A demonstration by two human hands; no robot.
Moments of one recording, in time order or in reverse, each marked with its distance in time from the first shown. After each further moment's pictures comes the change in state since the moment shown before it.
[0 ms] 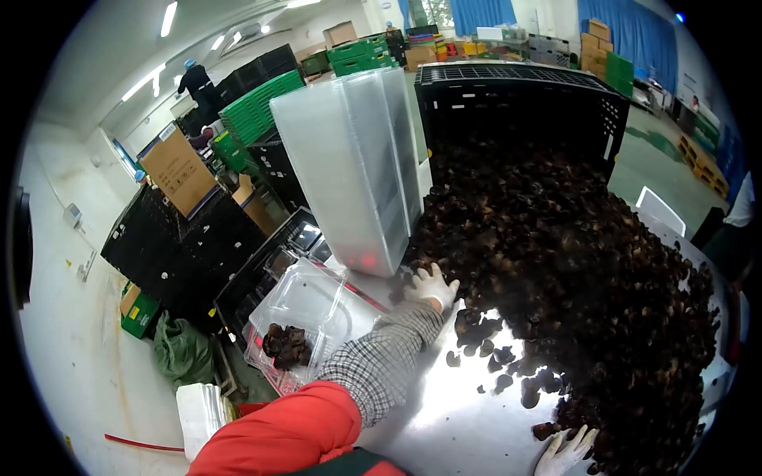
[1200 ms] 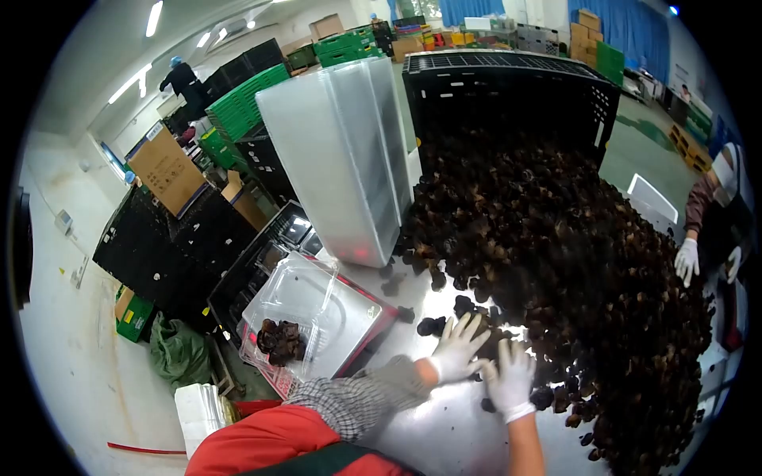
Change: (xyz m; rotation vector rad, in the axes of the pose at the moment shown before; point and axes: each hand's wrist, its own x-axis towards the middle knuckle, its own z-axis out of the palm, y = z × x) left_hand -0.132 -0.031 0.066 0.142 -0.051 0.939; right_hand 0.076 -0.191 0.012 0.255 -0.347 -0.536
